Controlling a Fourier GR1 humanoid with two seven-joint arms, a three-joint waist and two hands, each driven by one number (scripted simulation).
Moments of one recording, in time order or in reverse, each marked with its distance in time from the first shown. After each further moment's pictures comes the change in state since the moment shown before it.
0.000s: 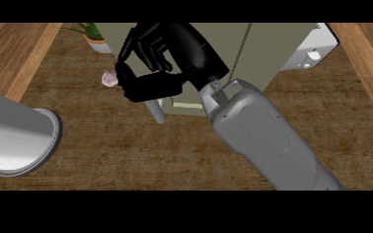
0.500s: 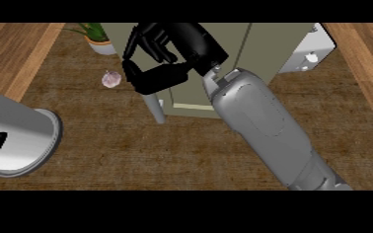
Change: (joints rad) left arm -0.155 -0.066 -0.138 0.029 -0.102 0.097 0.062; right arm -0.036 -0.006 -0.045 0.137 -0.034 0.118 -0.183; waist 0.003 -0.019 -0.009
